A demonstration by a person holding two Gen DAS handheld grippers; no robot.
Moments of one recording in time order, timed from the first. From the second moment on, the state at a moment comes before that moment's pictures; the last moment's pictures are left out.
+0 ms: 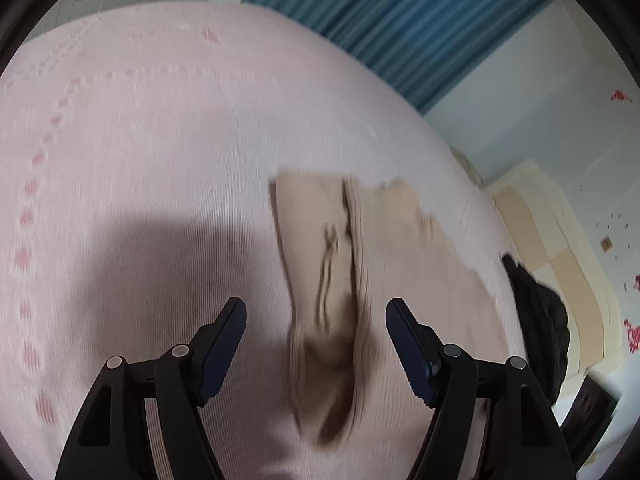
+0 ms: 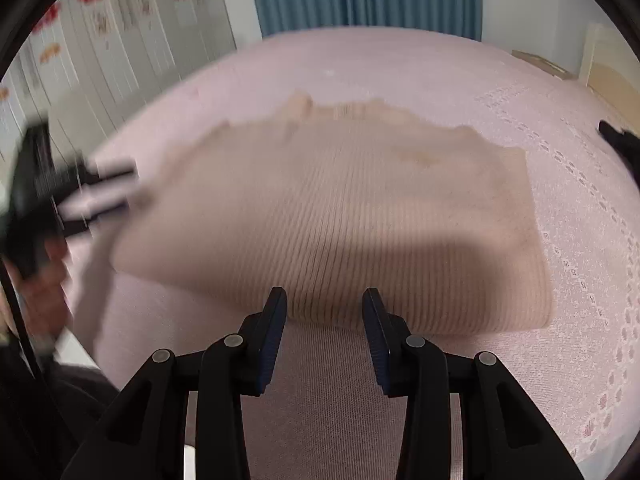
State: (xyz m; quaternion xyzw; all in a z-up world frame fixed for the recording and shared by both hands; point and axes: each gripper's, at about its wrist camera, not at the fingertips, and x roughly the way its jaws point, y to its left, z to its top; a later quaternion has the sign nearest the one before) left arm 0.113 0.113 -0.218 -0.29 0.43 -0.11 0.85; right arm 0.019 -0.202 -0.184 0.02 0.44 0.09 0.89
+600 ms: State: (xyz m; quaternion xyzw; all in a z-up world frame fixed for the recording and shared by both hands) left arm 0.143 0.064 -0.228 -0.27 0.43 -0.08 0.86; right arm 0.033 -0.345 -0.180 0.17 0.38 -0.06 0.91
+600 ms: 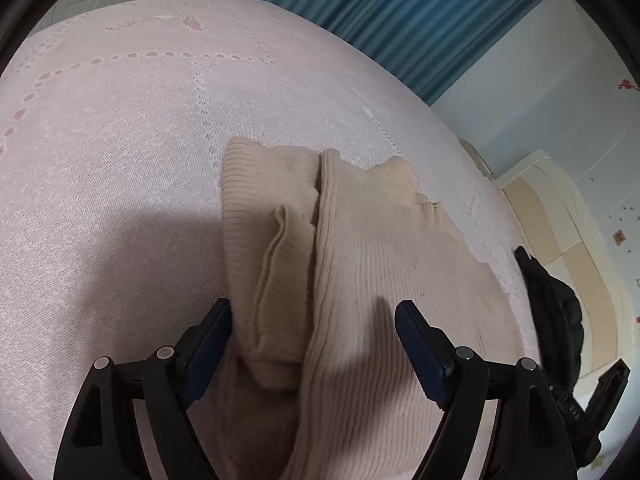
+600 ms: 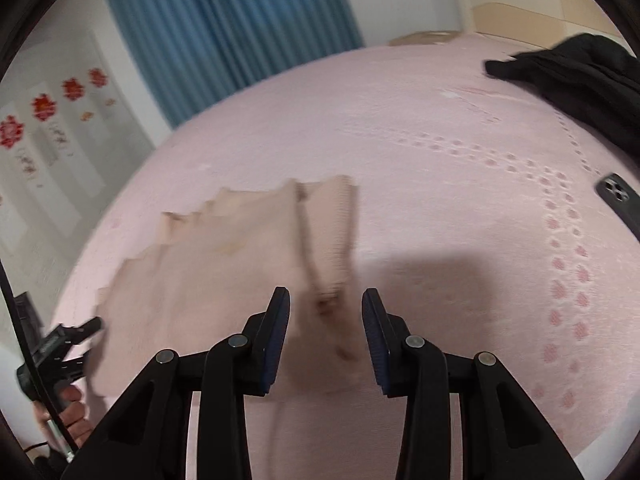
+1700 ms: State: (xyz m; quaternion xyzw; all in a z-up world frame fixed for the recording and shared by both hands) left arm 0.150 0.078 -0.237 -0.29 0.44 -0.08 0.85; right arm 0.046 -0.333 -0.200 0.11 0.42 -0.11 0.89
